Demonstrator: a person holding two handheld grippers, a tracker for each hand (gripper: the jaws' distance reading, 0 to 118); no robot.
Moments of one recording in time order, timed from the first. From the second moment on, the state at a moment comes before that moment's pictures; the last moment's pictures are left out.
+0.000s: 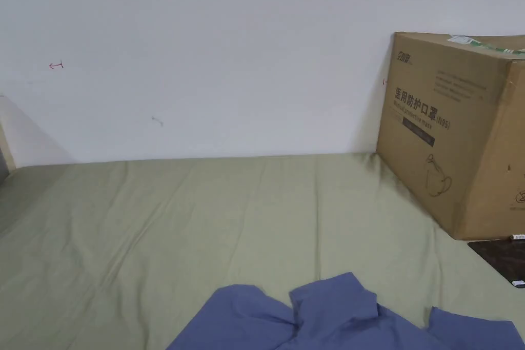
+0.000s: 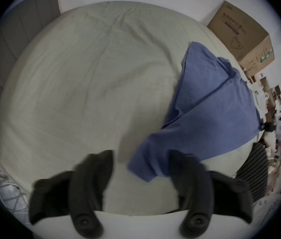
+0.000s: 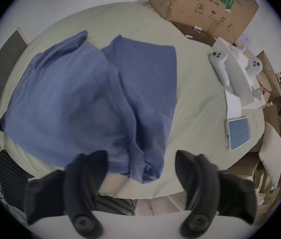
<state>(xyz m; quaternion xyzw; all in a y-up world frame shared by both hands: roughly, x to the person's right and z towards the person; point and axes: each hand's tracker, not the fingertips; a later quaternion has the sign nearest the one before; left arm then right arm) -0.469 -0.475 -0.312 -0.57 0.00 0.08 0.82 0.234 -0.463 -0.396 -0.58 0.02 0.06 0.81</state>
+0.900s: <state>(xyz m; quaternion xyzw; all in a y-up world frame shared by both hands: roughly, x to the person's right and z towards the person) -0.440 -0.344 -0.233 -0.26 0.10 0.13 0.95 0.025 -0.336 -0.338 -0.10 0.26 -0.09 0.96</state>
